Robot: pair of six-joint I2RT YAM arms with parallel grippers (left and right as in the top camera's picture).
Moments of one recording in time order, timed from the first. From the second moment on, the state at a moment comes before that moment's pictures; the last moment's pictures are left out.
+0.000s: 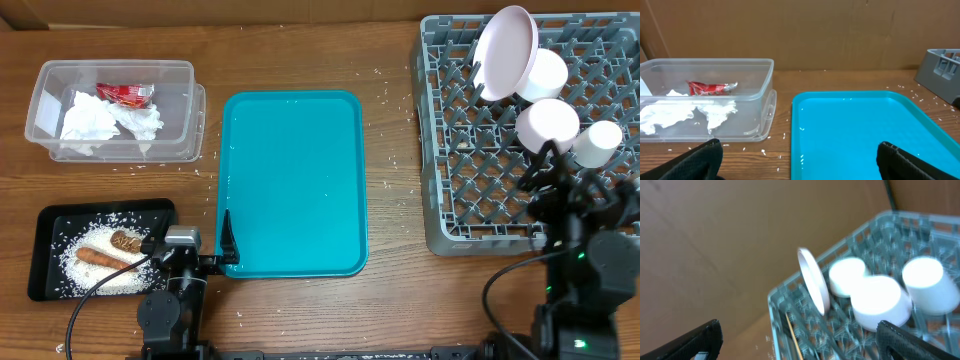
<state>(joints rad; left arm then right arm) 0.06 0.02 0.01 -0.07 0.09 -0.02 -0.15 0.50 0.55 -0.18 0.07 0.57</state>
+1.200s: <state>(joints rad) 0.06 0.02 0.01 -0.07 0.09 -0.02 0.00 0.01 0.02 -0.03 0.01 0.38</state>
